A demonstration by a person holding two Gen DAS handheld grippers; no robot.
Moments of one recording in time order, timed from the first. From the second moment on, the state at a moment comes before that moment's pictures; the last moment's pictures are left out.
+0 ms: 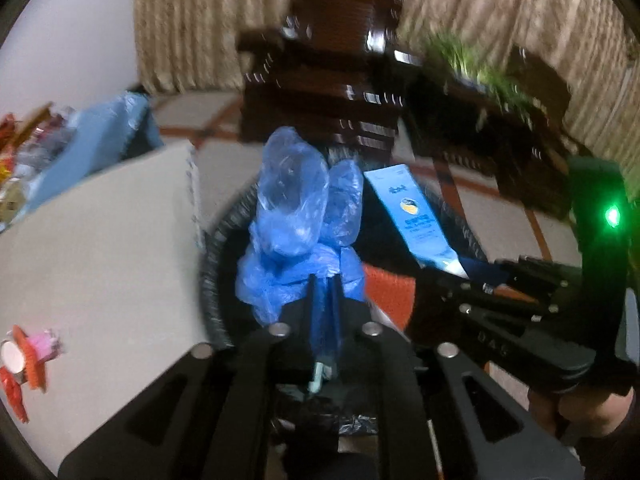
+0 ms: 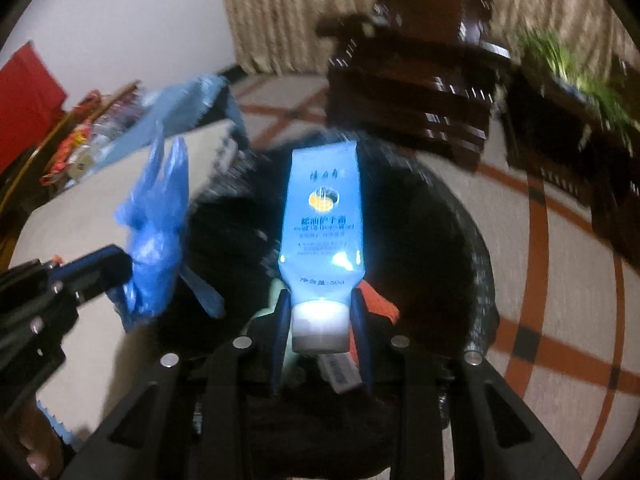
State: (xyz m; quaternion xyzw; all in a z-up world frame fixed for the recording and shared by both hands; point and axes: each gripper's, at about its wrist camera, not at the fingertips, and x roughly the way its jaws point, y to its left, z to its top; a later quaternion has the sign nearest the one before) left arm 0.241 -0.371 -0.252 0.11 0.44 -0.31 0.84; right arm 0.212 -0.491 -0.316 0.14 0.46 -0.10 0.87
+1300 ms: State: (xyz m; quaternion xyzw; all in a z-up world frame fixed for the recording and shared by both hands) left arm 0.255 0.099 -0.254 0.03 0.43 0.02 0.90; right arm 0.264 -0.117 -0.289 0.06 0.43 0.14 0.89
